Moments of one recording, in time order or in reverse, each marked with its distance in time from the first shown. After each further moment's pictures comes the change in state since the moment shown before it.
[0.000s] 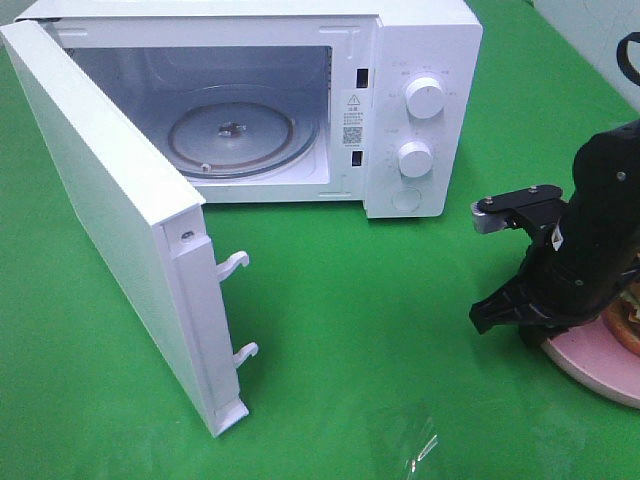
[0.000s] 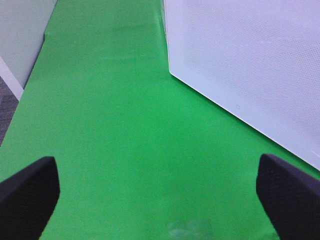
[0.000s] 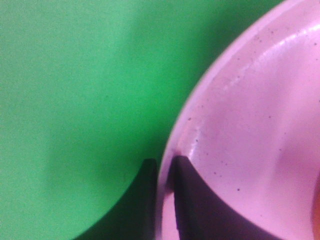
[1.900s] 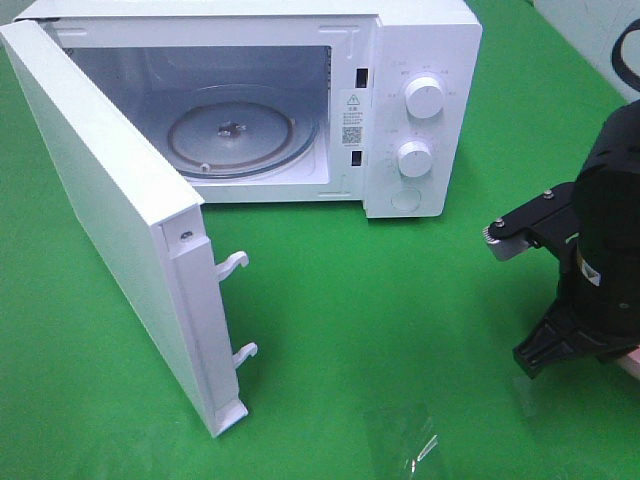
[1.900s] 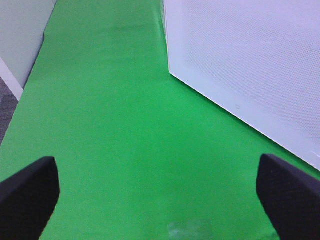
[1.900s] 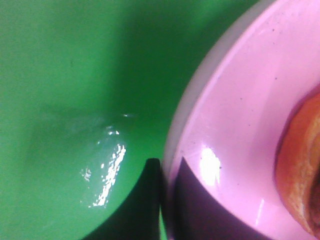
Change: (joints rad) left arm 0.000 0.000 0.000 0.000 0.000 0.000; right arm 0.232 -0.204 0.081 -0.351 0.337 0.344
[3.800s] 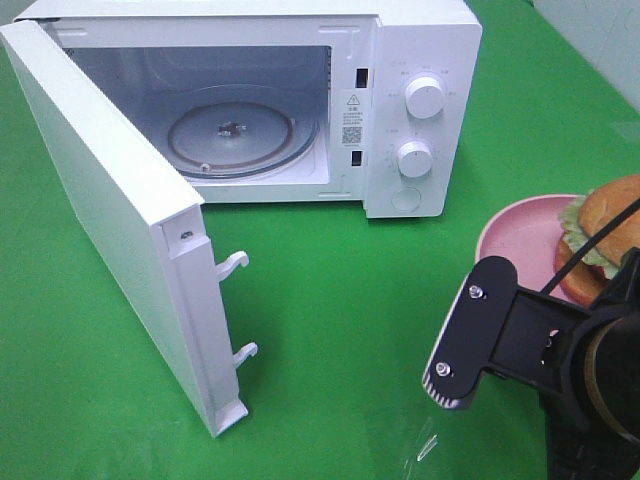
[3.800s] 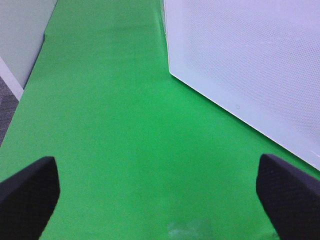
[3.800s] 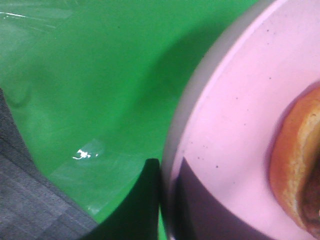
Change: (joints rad) left arm 0.000 0.000 0.000 0.000 0.000 0.000; right arm 0.626 -0.267 0.145 -0.138 0.143 -0.012
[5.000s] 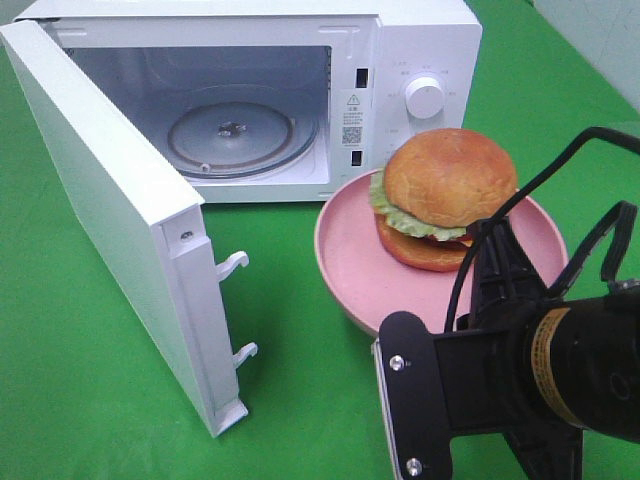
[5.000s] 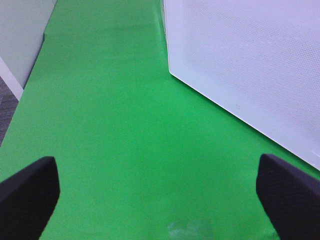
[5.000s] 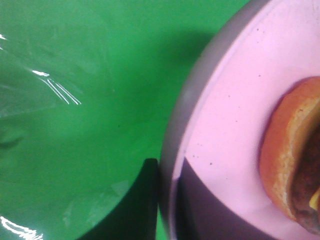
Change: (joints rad) left arm 0.000 0.000 0.000 0.000 0.000 0.000; right arm 0.009 0.000 0.003 -0.193 -0.289 -0.463
